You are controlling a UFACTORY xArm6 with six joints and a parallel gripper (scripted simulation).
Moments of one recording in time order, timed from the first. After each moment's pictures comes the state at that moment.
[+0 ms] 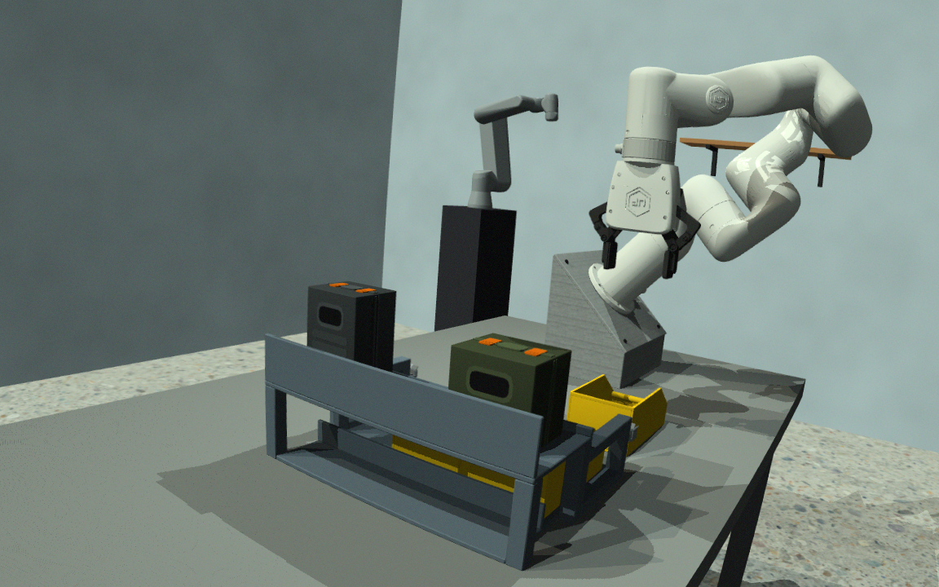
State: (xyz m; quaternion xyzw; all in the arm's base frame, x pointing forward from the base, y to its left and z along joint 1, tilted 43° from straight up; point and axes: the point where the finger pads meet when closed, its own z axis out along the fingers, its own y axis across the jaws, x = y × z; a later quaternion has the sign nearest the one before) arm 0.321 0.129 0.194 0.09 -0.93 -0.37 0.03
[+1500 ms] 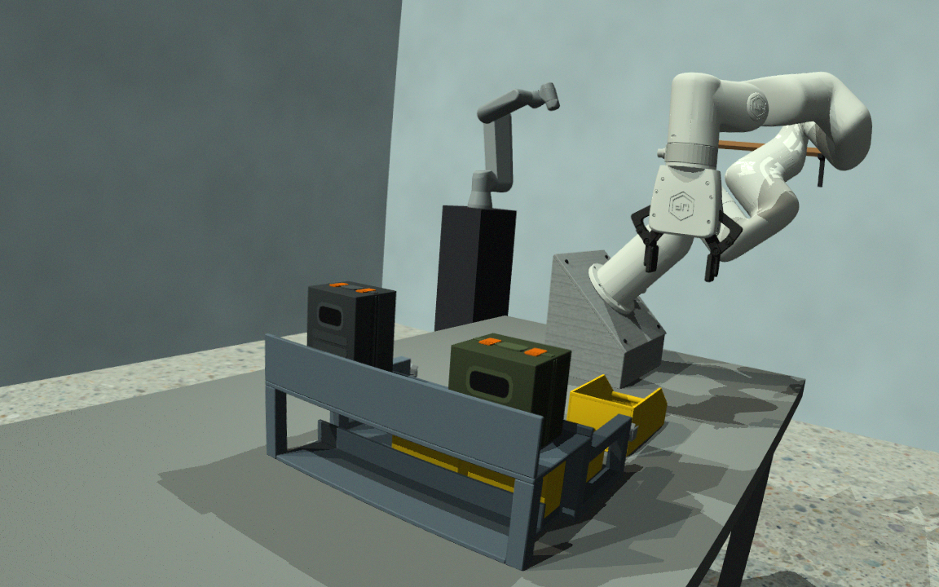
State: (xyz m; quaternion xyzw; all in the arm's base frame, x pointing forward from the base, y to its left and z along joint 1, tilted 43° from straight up) arm 0.277 0.159 0.230 0.09 -0.93 -0.37 0.03
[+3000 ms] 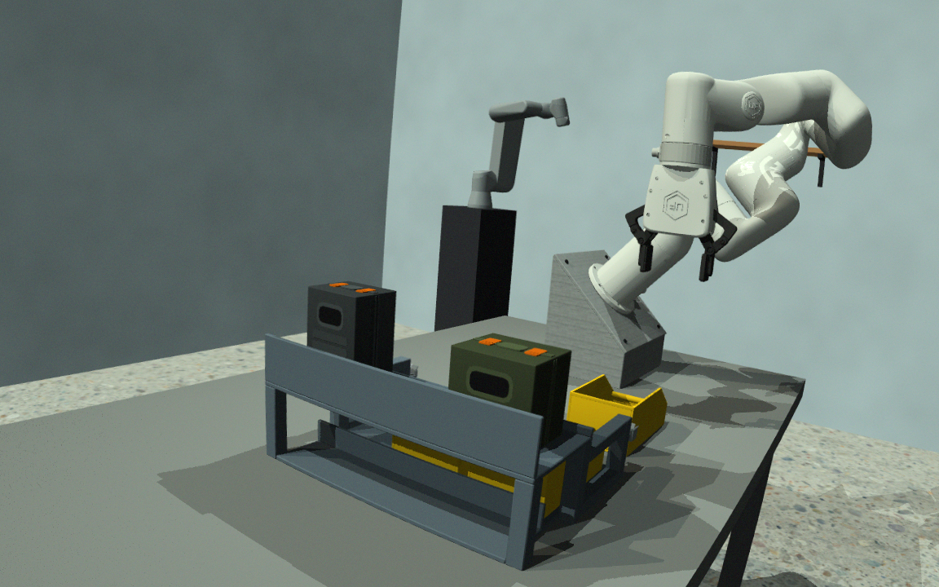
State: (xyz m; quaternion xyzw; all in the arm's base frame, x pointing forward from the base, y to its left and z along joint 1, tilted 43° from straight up) arm 0.283 0.155 0.226 0.09 -0.93 -0.37 0.03
